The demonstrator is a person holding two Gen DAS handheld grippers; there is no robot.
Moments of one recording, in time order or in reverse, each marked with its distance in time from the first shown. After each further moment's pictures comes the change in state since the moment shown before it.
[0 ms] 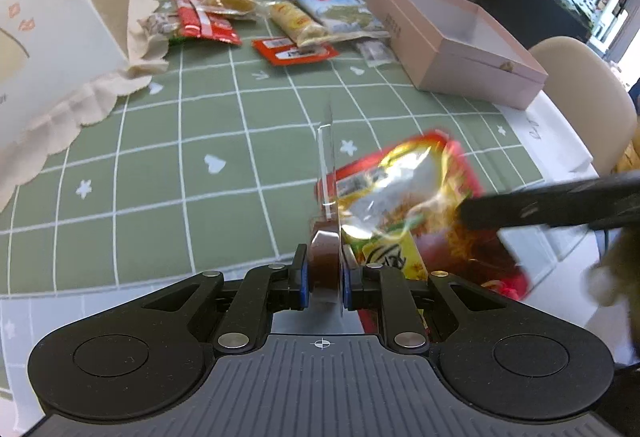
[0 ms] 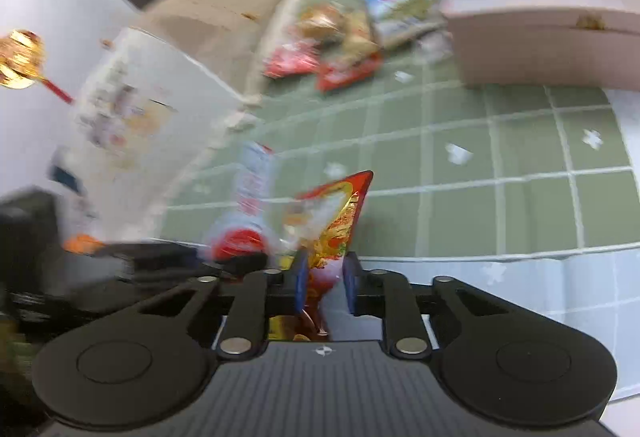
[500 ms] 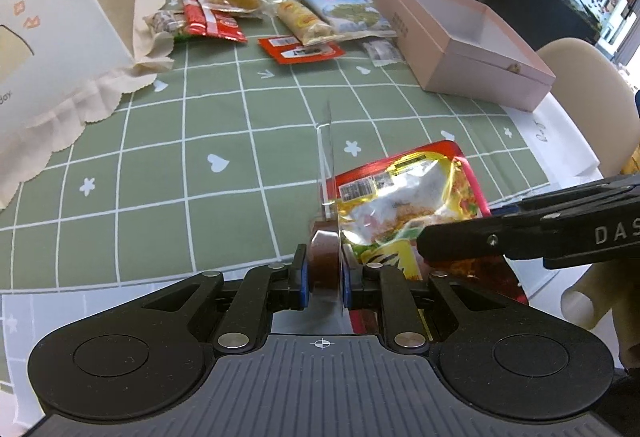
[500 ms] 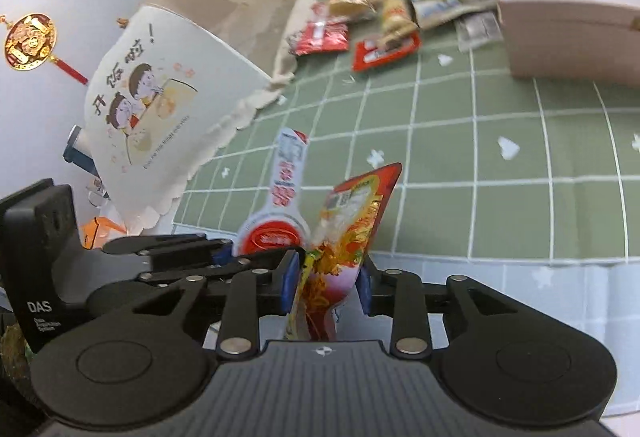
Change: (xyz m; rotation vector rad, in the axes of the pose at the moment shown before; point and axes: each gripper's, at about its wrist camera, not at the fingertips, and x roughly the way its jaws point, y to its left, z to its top) left arm 0.002 -0.005 0.004 -0.010 0.012 0.030; right arm 0.026 0.008 0.007 -0.013 0.094 -0.012
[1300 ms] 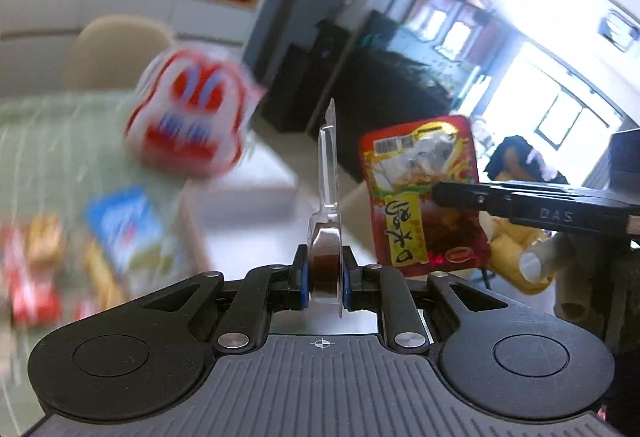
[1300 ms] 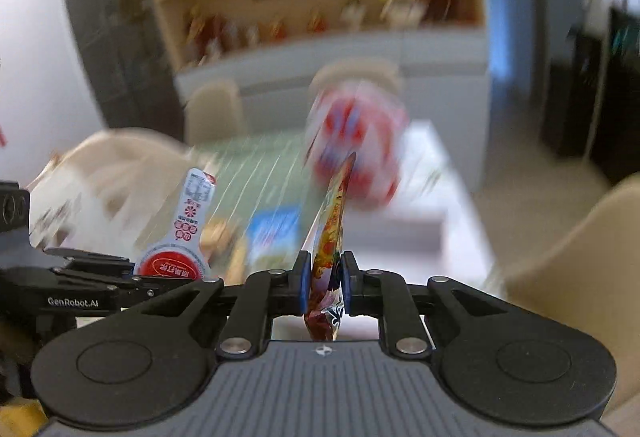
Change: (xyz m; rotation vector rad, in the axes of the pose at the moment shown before) left arm -0.057 -0.091 0.197 0.150 -0.275 -0.451; right arm -0.228 0.004 0.108 -0.184 -0.498 -0.453
